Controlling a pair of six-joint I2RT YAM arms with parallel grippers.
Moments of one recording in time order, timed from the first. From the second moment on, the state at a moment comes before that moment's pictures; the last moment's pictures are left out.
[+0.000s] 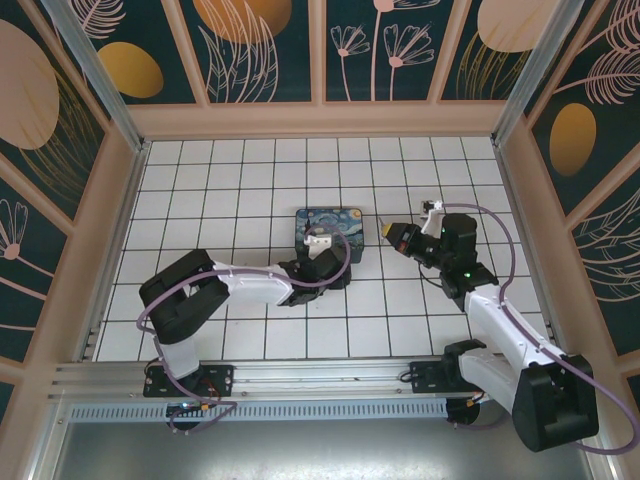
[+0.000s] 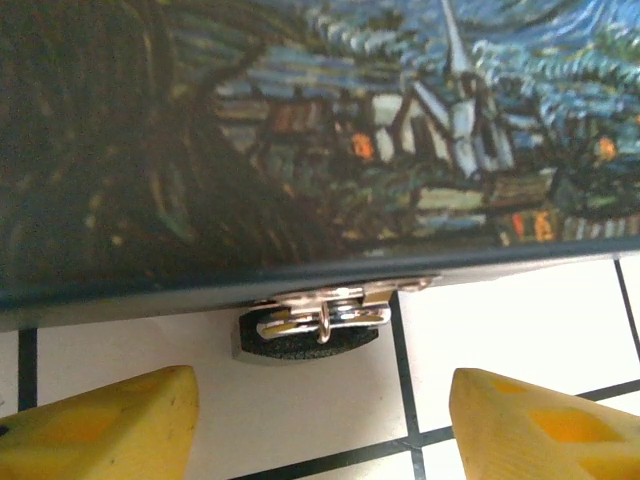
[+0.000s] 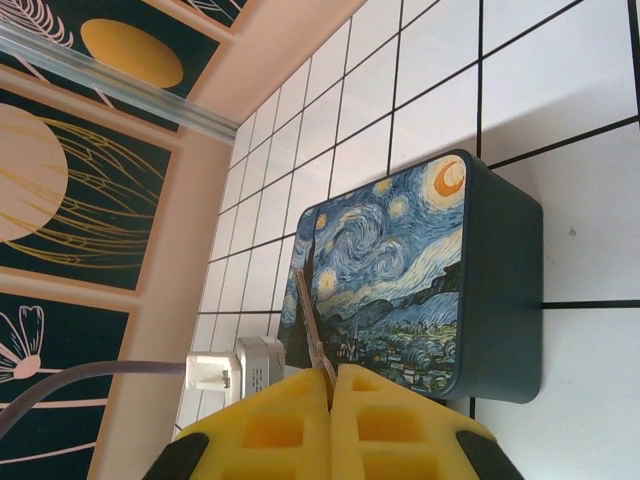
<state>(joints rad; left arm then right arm) -1.03 1.82 0.94 -0.03 -0.34 -0.91 0.25 0.98 0.49 0.10 -0.55 0.81</state>
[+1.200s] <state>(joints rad) -1.04 1.87 1.18 -0.47 -0.43 -0.94 0.24 0.98 0.51 0.08 -0.59 0.78</state>
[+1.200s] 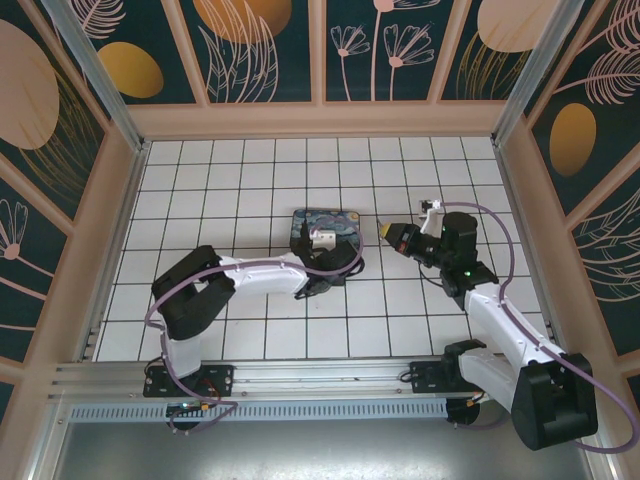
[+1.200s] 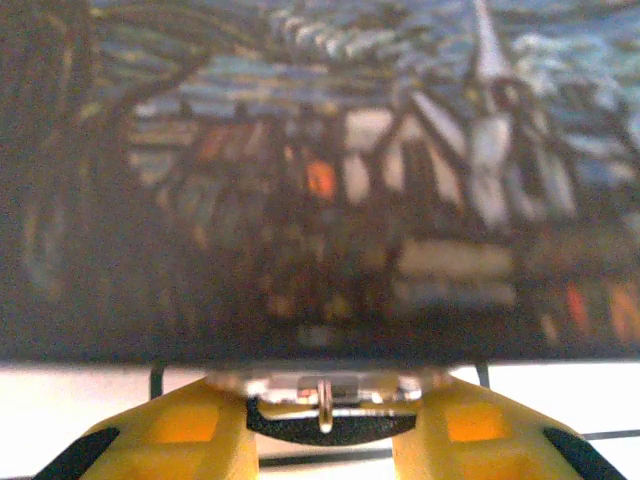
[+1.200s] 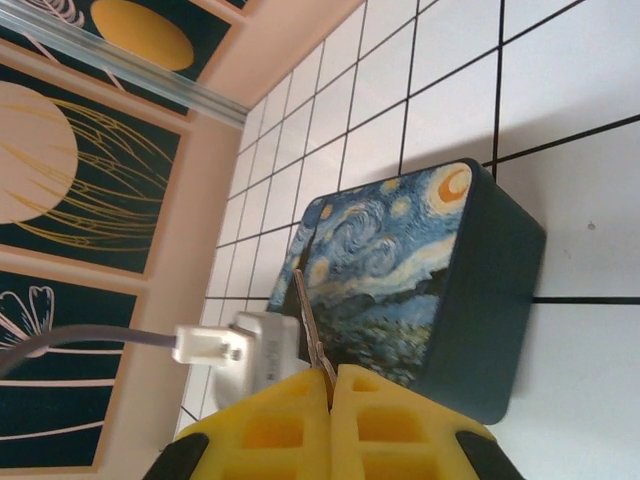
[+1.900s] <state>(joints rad) -1.01 1.84 1.60 -1.10 -0.15 -0.81 0.22 1.03 0.77 -0.26 -0.51 0.62</state>
